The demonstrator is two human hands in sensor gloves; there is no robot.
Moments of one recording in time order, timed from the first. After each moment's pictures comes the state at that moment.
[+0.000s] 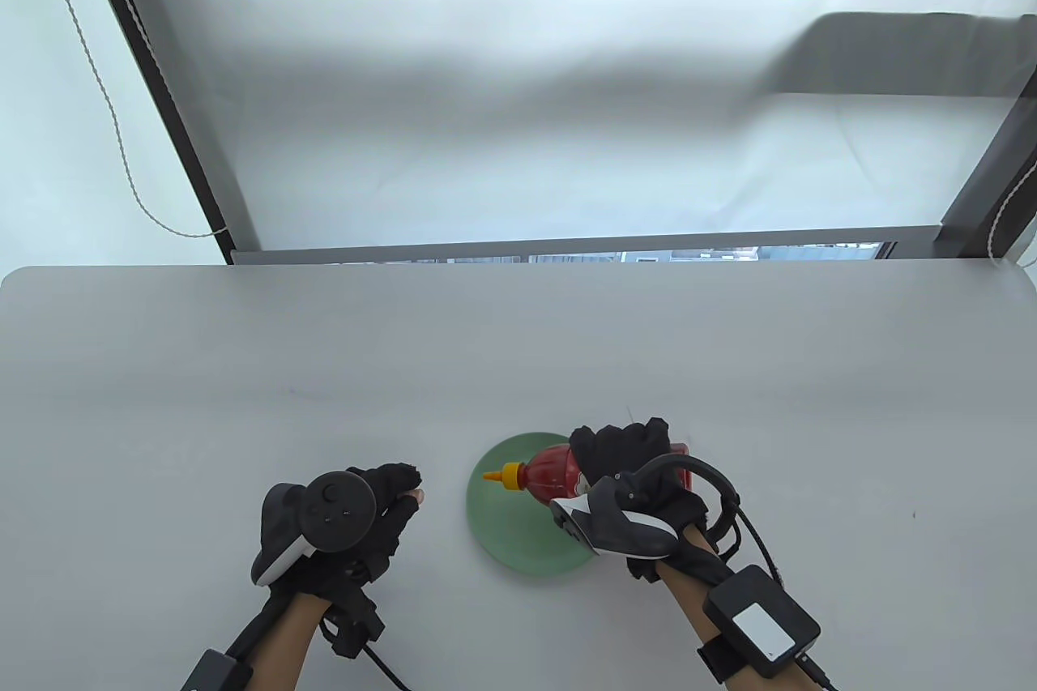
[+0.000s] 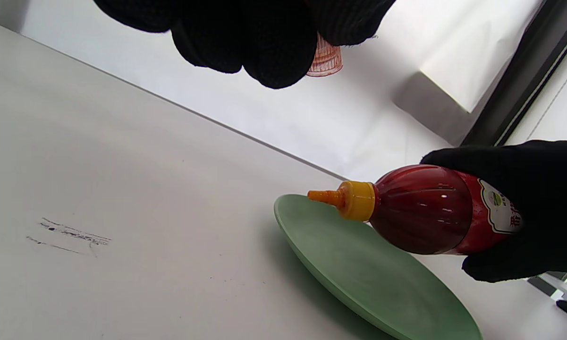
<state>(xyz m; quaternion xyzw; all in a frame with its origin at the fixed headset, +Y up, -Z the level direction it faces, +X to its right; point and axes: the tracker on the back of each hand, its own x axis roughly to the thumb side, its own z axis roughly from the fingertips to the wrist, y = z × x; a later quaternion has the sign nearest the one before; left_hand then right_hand) -0.206 -0.705 -0.309 -0.03 -0.16 0.24 0.96 0.085 -0.705 -0.334 -0.22 0.08 -0.93 0.28</state>
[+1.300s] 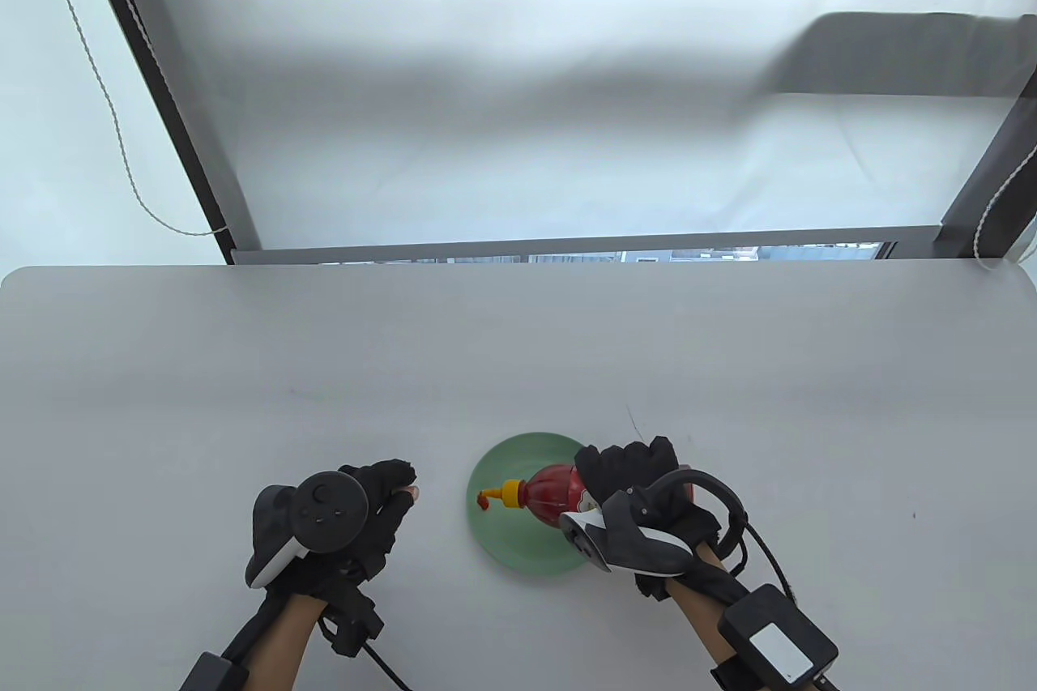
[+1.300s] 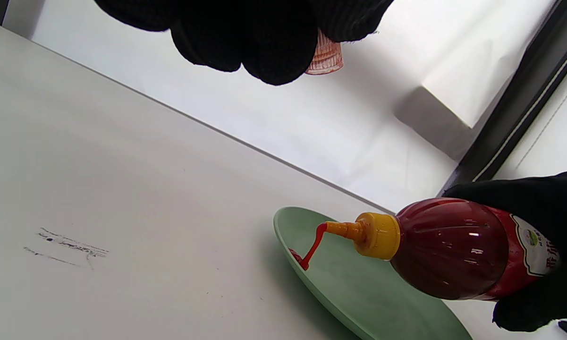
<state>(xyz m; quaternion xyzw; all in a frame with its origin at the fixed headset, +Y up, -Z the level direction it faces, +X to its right) -0.211 -0.702 -0.308 -0.02 -0.15 0.26 0.95 0.094 -0.702 -0.314 -0.23 0.07 -0.94 0.24</state>
